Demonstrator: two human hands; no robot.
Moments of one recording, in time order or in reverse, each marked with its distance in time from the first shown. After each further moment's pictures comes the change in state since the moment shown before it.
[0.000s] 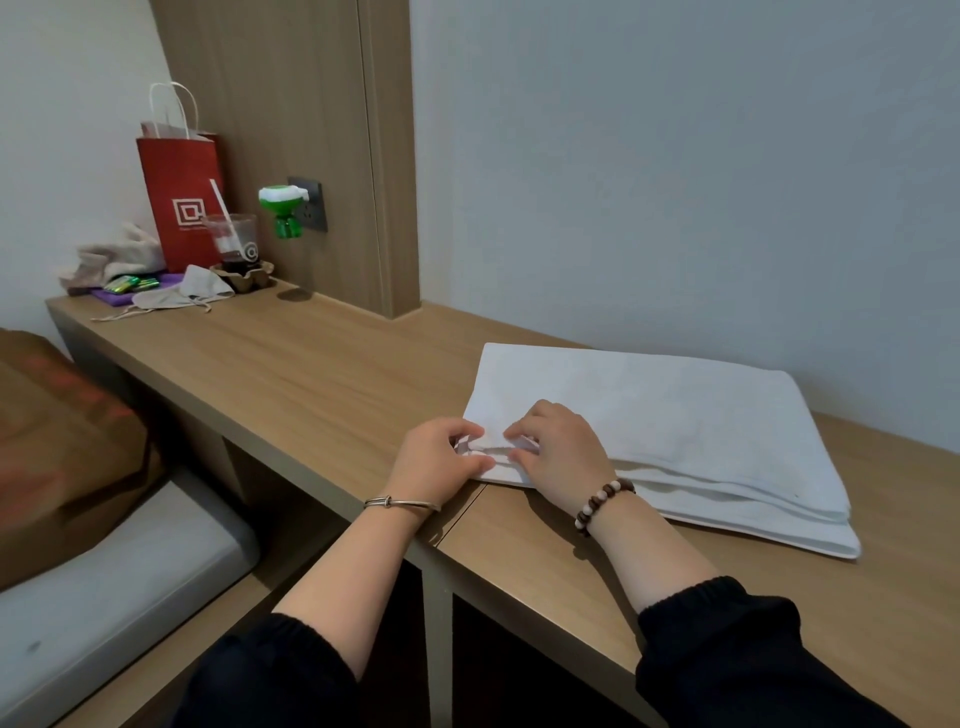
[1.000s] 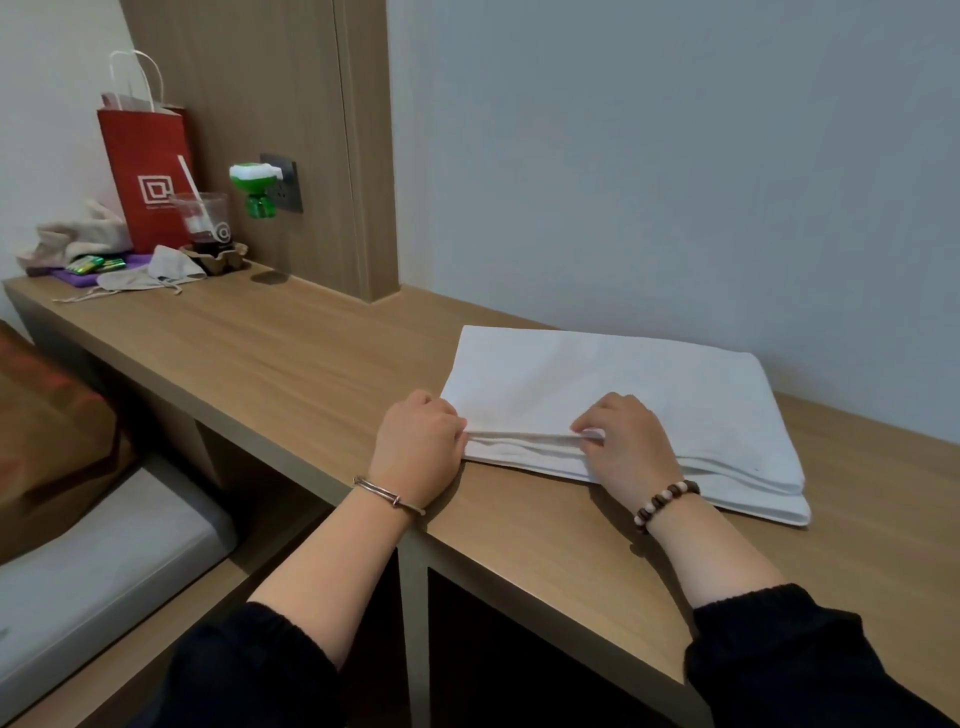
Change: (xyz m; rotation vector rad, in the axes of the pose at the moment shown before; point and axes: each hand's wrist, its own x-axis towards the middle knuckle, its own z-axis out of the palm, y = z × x) left_hand -0.008 0.001 0.010 0.655 0.121 0.445; right_hand -0.045 0.056 -0.036 -0.095 0.072 0.172
